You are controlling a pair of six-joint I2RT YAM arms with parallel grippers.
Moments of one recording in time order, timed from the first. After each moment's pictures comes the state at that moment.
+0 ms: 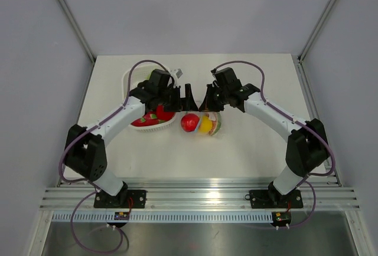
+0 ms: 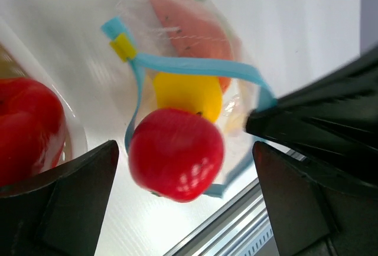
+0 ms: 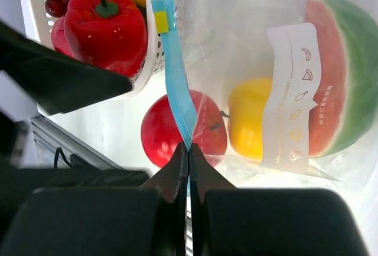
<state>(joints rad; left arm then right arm) -0.51 1.60 1.23 -0.43 0.36 -0.50 0.57 1.65 1.34 -0.50 -0.26 0.65</state>
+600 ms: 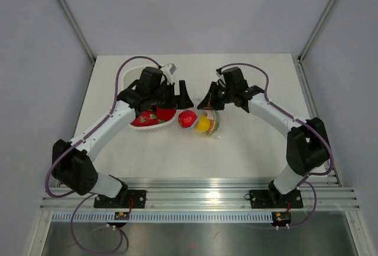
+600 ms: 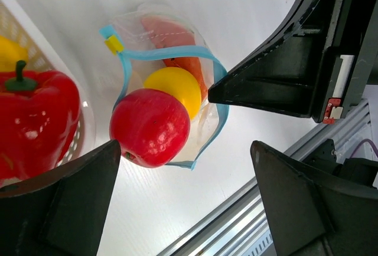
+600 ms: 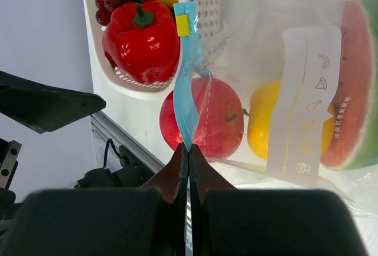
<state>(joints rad) -0.51 1.44 1.25 -0.49 0.31 -0.47 0.49 1.65 1.25 -0.33 -0.46 0.76</state>
